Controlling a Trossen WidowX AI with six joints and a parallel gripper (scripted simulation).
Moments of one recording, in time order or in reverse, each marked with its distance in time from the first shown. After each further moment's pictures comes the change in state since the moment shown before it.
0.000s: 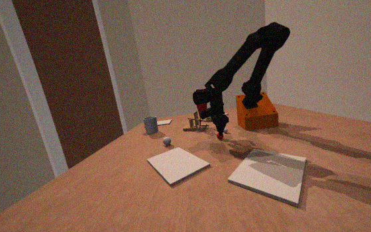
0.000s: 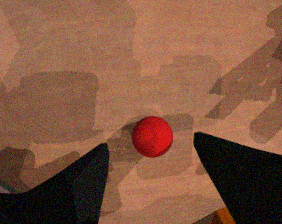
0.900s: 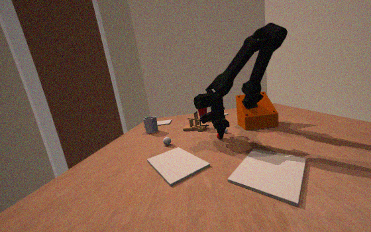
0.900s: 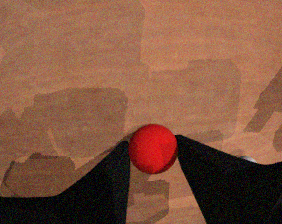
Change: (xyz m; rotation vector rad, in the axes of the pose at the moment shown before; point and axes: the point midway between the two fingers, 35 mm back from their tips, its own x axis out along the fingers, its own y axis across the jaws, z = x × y) arm 0.020 -0.001 -0.002 0.005 0.004 -0.001
